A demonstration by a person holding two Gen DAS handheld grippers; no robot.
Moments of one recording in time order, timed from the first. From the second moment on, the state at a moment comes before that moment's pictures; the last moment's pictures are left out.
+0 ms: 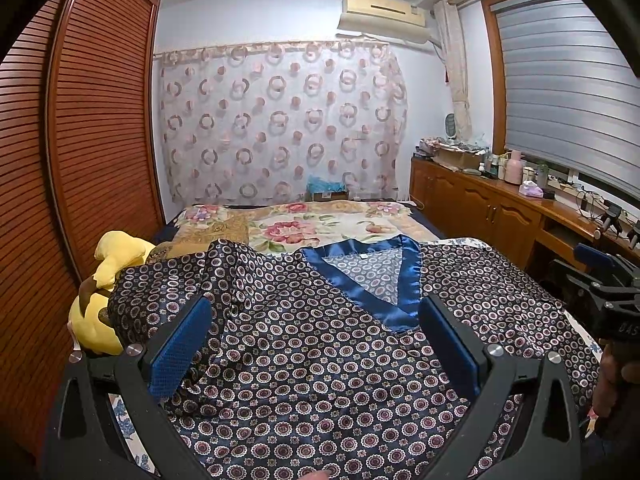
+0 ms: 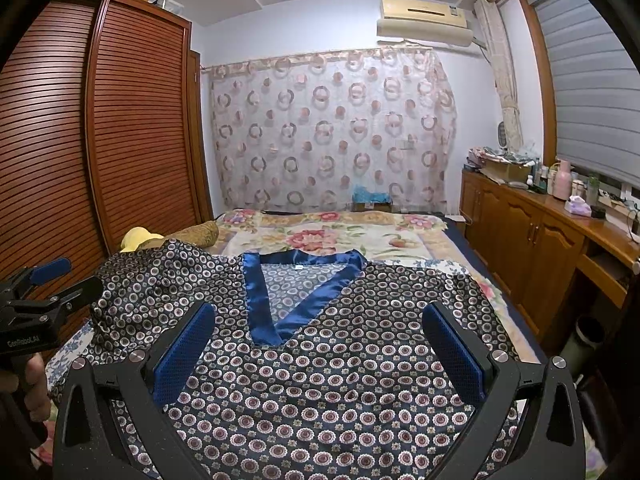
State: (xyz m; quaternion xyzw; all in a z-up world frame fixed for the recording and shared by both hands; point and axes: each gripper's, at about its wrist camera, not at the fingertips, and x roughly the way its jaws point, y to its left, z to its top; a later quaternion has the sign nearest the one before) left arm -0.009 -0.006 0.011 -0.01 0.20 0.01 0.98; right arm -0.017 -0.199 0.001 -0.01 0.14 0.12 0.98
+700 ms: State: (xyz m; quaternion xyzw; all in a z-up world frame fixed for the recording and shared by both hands) left arm -0.007 -0.006 0.011 -0.01 0.20 0.01 0.98; right arm -0.016 -0.198 0.001 0.00 0.14 0.12 0.98
